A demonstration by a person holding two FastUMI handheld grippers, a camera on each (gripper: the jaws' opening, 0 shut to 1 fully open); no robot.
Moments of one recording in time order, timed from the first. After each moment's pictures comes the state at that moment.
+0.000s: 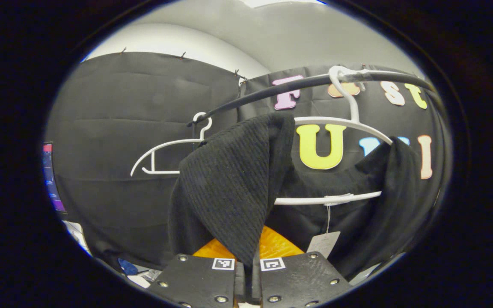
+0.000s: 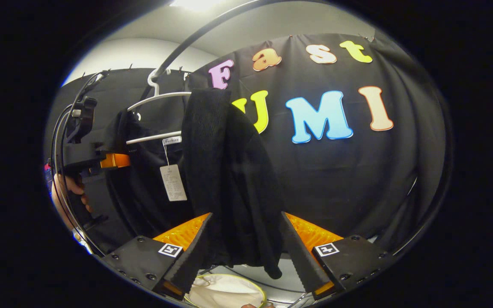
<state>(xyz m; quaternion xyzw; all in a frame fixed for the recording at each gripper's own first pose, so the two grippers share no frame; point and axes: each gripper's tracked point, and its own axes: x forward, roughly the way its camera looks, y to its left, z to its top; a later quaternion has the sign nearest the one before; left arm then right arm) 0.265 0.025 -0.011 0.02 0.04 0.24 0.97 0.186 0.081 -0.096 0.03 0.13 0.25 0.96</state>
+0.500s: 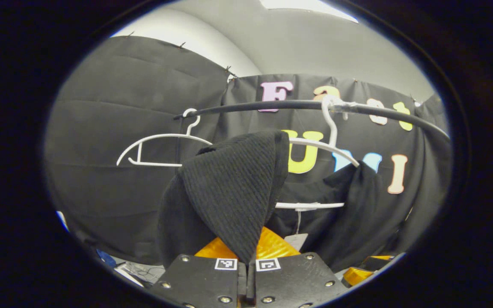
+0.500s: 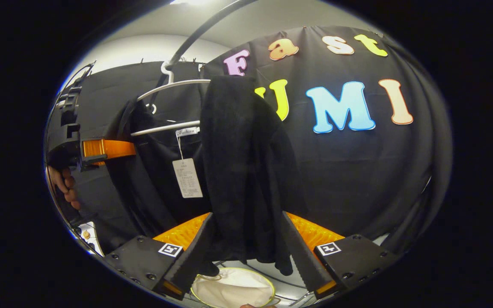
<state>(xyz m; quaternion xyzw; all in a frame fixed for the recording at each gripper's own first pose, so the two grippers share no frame) 0.230 0.003 0.024 -0.05 0.03 0.16 0.99 0.179 0.127 -0.076 0.03 0.15 0.31 0.94</state>
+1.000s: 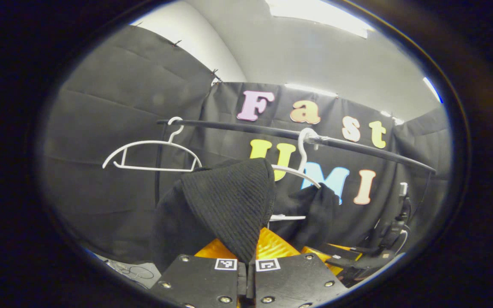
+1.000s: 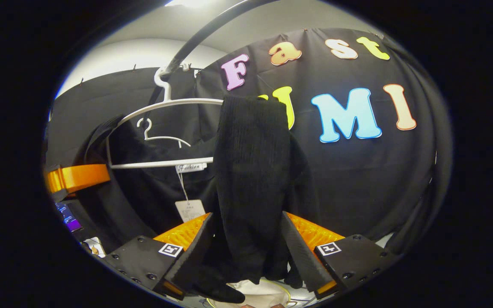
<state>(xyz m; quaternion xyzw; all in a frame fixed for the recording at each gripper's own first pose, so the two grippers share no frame) 0.202 -0.015 0.058 -0.07 0.02 0.06 1.00 0.224 0.175 -0.028 0.04 0.14 0.27 0.95</state>
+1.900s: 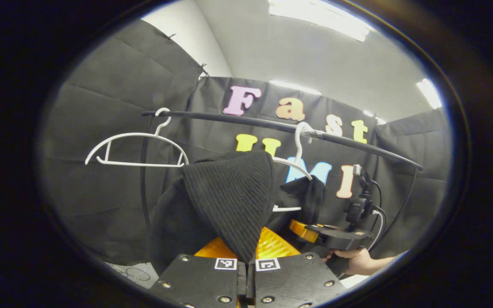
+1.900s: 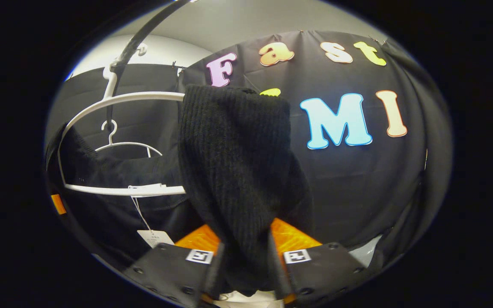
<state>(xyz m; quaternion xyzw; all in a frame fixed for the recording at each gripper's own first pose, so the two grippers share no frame) 0.196 -0.001 0.050 -0.07 0.03 -0.01 1.00 0.279 0.190 -0.031 0.04 0.13 0.21 0.97</state>
